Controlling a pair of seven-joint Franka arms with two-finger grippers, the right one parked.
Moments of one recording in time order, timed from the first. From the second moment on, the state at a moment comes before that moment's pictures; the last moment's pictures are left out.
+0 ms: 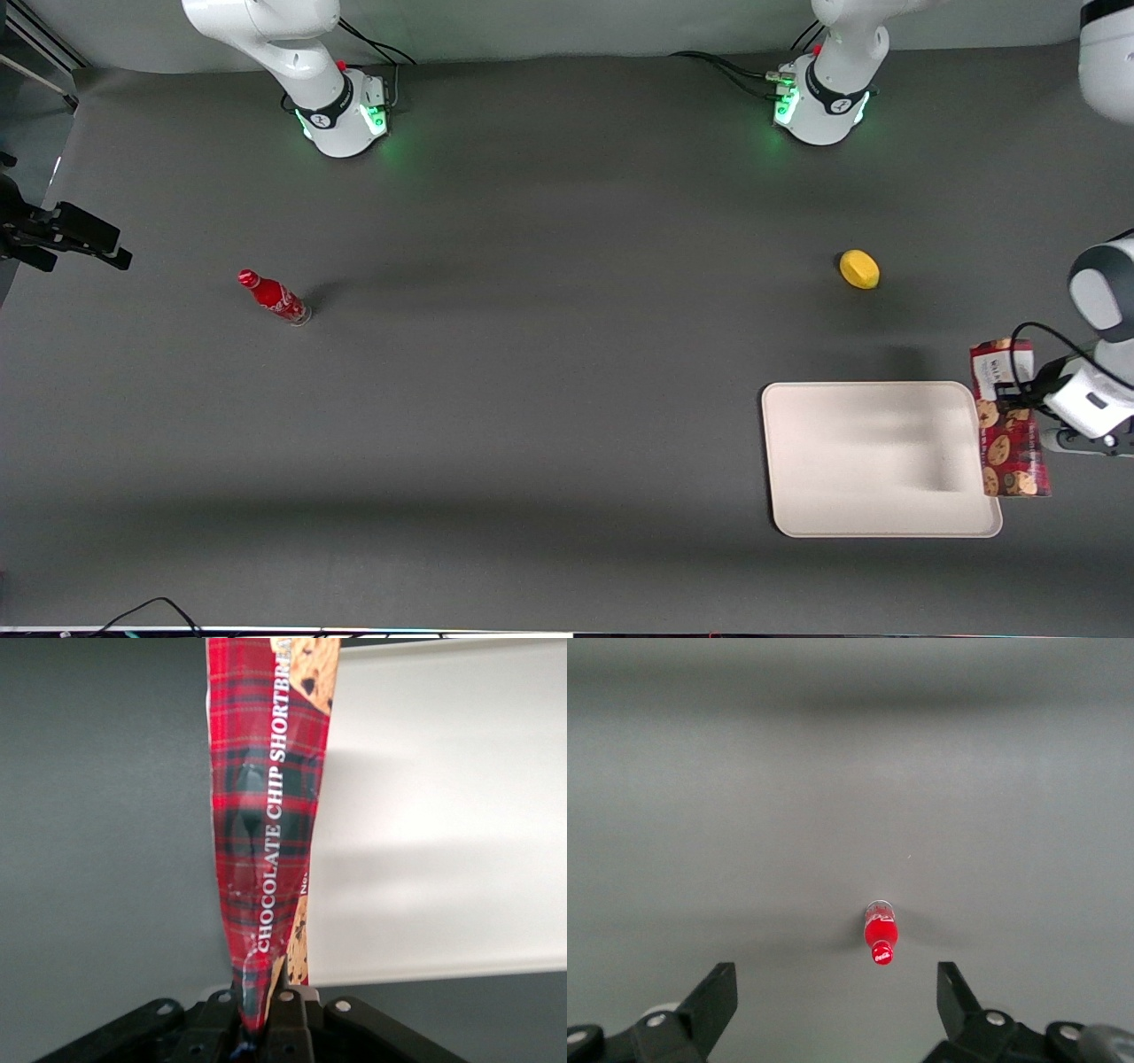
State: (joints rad) arm 0.23 0.50 -0.03 -1.68 0.01 2.22 0.26
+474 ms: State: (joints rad) arm 0.23 0.63 -0.03 -1.73 -0.03 2.48 0.25
